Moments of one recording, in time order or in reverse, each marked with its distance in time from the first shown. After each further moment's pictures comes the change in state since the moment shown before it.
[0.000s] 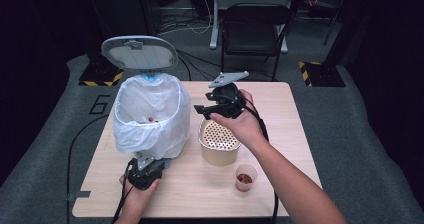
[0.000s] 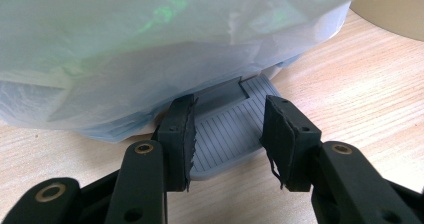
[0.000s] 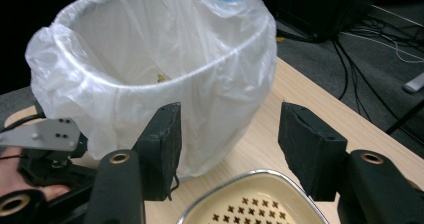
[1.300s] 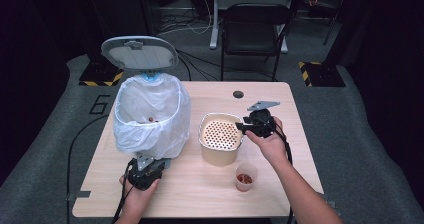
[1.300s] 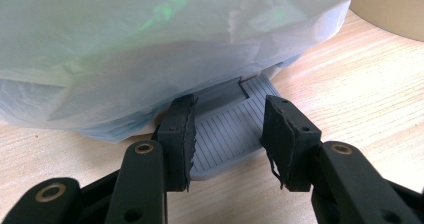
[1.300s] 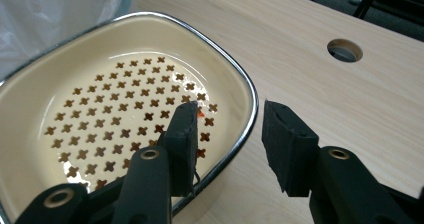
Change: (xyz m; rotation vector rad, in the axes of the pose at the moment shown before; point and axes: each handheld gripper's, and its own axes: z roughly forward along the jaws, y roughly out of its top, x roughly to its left) left arm 0.000 -0.001 0.000 -0.011 -0.003 0.006; right arm -0.073 -0.136 0.010 0.125 -0.180 0.191
